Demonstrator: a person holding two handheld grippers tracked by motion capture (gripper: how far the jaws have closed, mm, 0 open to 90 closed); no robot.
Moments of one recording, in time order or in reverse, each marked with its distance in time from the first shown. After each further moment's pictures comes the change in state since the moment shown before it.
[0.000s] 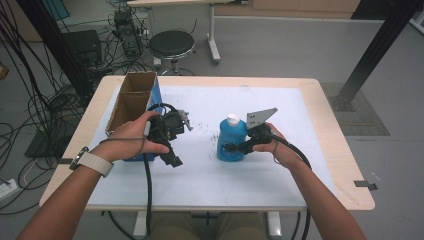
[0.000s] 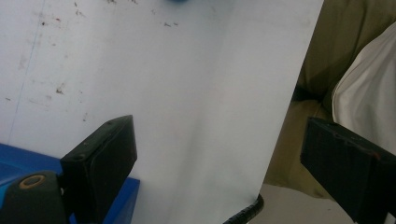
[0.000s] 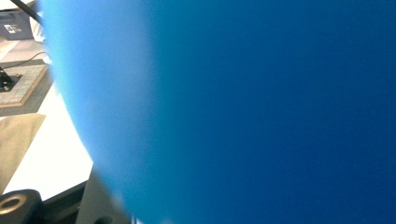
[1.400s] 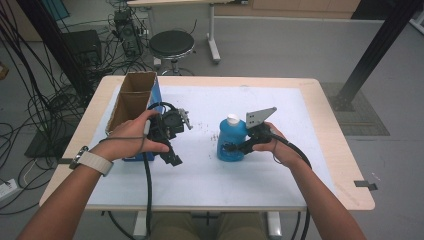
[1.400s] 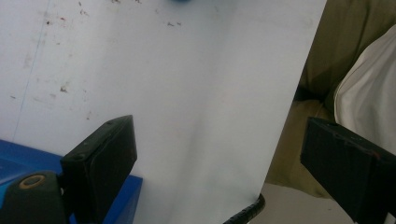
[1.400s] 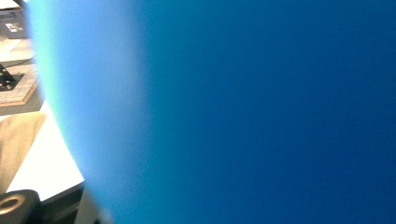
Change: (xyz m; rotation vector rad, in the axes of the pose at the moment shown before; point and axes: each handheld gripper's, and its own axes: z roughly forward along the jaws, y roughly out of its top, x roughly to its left) left arm 0.001 0.001 -0.002 0.007 0.006 -0.003; right arm -0.001 0.001 0.000 0.012 0.007 0.008
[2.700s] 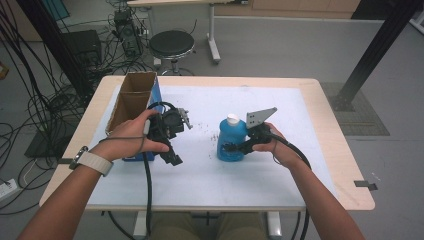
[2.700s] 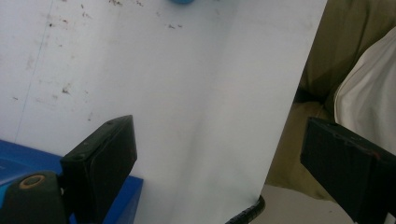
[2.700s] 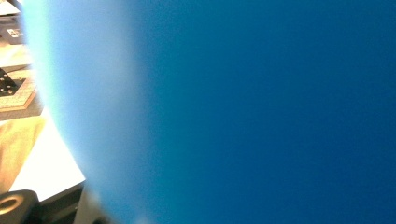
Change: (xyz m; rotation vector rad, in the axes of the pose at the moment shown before) left arm 0.000 0.000 -0.001 -0.009 0.004 -0.004; right arm 0.000 -0.002 0.000 -0.012 -0.001 0.011
